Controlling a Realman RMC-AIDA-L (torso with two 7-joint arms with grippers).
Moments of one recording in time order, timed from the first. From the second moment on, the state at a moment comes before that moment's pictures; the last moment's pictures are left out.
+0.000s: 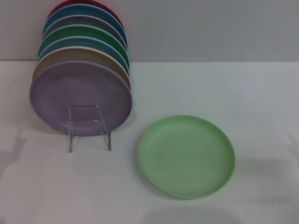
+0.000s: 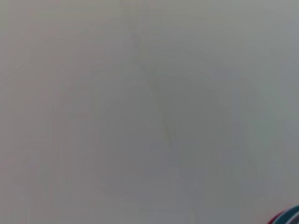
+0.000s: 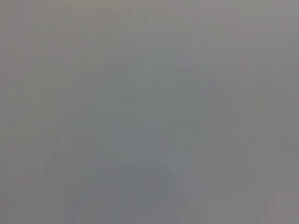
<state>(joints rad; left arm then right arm) -0.19 -2.08 -1.39 -0.15 2.84 1.63 0.08 0.14 2.09 2.16 0.13 -0.61 1.73 -2.62</state>
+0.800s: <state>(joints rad) -0.20 -2.08 -1.38 -0.15 2.82 1.59 -0.02 0.15 2.07 2.02 1.32 -1.66 1.08 -1.15</state>
